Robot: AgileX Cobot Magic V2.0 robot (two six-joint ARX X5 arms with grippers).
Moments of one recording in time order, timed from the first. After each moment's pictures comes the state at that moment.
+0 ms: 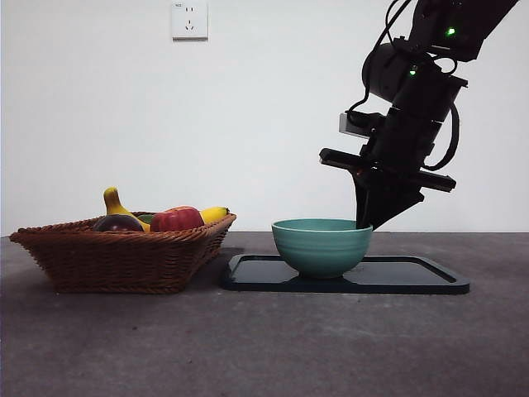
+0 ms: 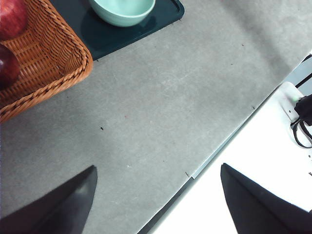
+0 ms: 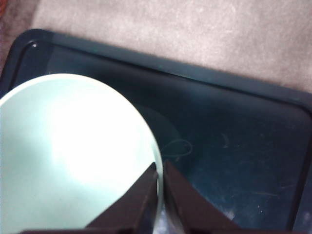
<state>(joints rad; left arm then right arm) -0.31 0.86 1.09 -1.13 0.53 0.16 0.33 1.88 1.36 -0.48 -0.16 0.21</state>
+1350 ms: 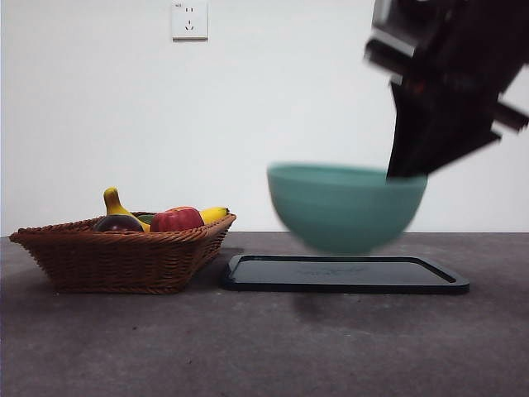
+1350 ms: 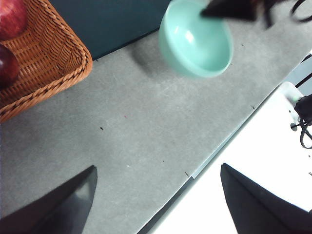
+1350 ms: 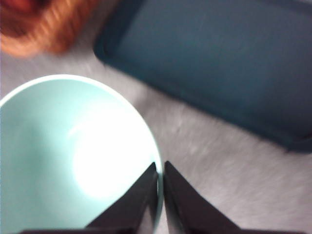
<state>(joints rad) -0.31 0.86 1.09 -1.13 0.53 0.16 0.52 1.26 0.85 -0.48 -0.15 0.21</state>
